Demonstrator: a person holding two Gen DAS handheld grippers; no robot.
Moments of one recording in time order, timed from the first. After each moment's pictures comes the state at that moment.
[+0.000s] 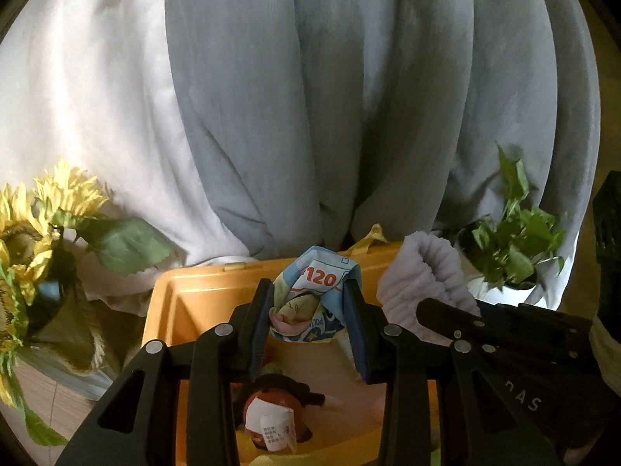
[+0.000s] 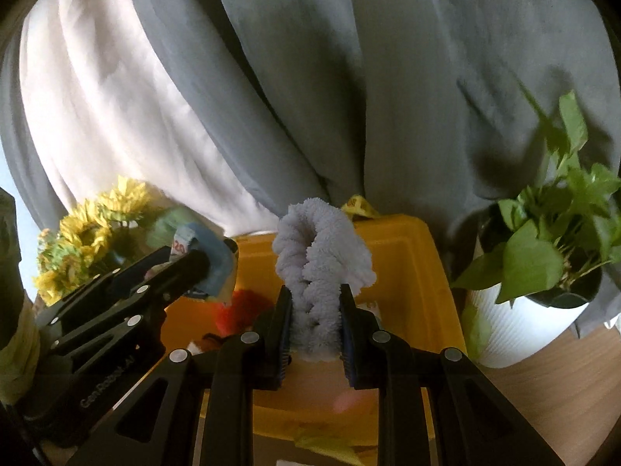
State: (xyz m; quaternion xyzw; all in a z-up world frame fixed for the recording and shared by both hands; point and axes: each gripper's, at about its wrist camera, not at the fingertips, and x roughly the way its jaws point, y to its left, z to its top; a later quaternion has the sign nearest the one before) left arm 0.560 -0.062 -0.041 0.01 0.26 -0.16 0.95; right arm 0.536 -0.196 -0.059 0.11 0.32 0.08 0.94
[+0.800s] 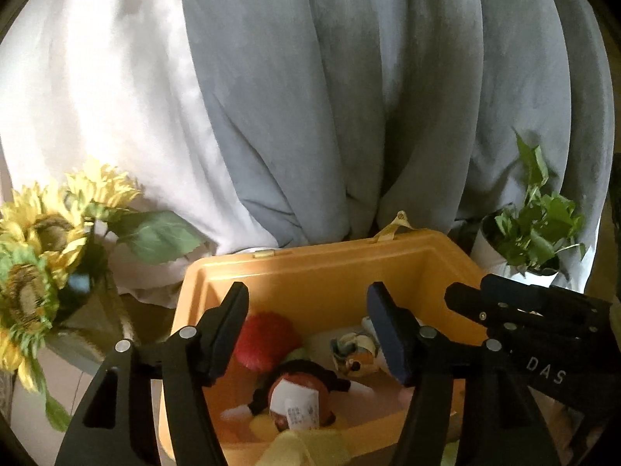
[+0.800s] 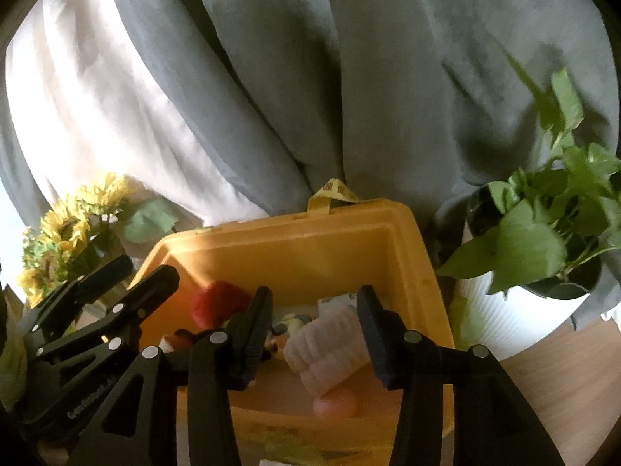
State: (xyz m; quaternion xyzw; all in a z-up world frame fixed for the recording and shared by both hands) left arm 0.542 -0.052 -0.044 0.03 0.26 -0.11 0.96; right arm 0.539 -0.208 -0.069 0.11 0.32 0.06 0.94
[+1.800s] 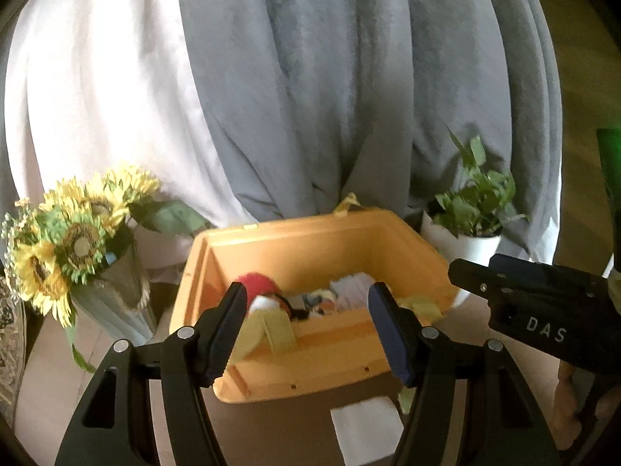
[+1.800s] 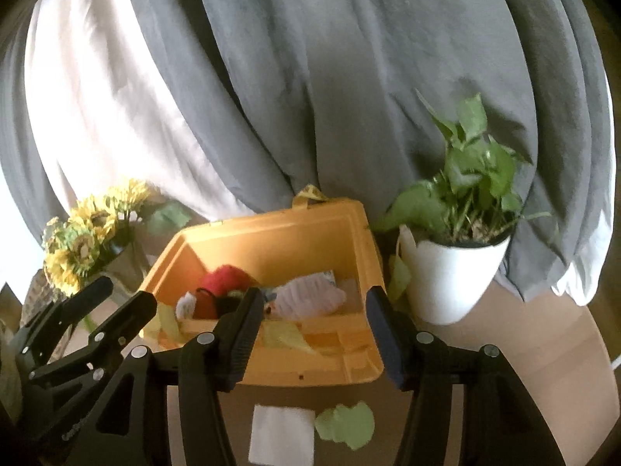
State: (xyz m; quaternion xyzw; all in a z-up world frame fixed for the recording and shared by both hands) left arm 0.434 -0.060 -0.035 0.05 0.24 -0.13 0.96; right arm 0.440 -0.223 -0.042 0.10 0.30 0.03 0.95
